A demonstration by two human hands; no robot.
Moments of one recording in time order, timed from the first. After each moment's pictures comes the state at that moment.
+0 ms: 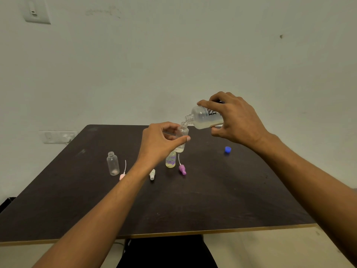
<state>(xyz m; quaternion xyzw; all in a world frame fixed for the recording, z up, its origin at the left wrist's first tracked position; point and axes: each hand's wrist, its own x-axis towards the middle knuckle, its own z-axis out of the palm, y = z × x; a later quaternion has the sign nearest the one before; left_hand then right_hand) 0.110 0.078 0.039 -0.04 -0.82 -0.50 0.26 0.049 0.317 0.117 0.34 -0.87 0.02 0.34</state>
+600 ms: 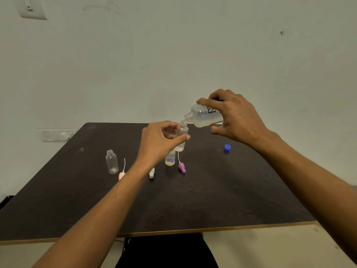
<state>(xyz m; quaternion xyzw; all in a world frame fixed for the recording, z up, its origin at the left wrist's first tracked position) 0.109 0.079 0.035 -0.04 -0.82 -0.51 0.26 0.041 0.317 0.112 0.34 -0.87 0.01 0.35</state>
